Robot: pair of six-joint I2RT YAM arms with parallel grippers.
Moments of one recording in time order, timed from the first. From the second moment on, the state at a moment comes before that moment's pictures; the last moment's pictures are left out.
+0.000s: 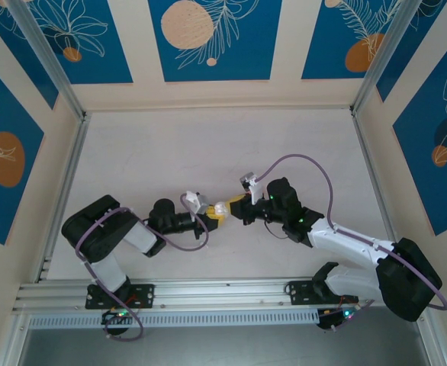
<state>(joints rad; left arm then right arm) -0.68 1.71 0.30 1.27 0.60 -0.16 0.70 1.13 0.51 0.20 -0.38 0.34</state>
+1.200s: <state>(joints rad) -0.68 1.66 0.31 1.26 0.60 -0.19 0.73 1.14 0.51 0.25 -0.39 0.30</state>
